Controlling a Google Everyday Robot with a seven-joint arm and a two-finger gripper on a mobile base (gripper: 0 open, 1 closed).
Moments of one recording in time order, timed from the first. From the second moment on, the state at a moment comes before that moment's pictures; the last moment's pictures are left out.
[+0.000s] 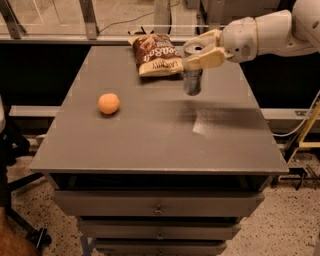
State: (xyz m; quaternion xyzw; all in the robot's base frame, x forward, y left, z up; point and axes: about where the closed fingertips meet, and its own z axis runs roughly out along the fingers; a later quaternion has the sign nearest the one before) arm 0.645 -0.087 0.972 -0.57 0.58 0.32 0.48
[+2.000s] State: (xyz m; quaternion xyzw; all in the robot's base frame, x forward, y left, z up) arm 0.650 0.042 0.969 -0.60 0.54 0.38 0.45
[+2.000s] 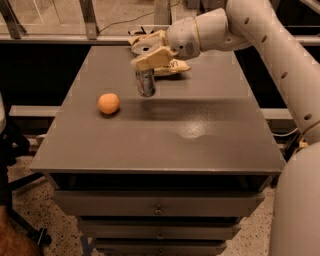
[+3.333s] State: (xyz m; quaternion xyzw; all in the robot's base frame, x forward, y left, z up) arm 0.635 0.080 0.931 -0.56 0.55 0.43 0.45
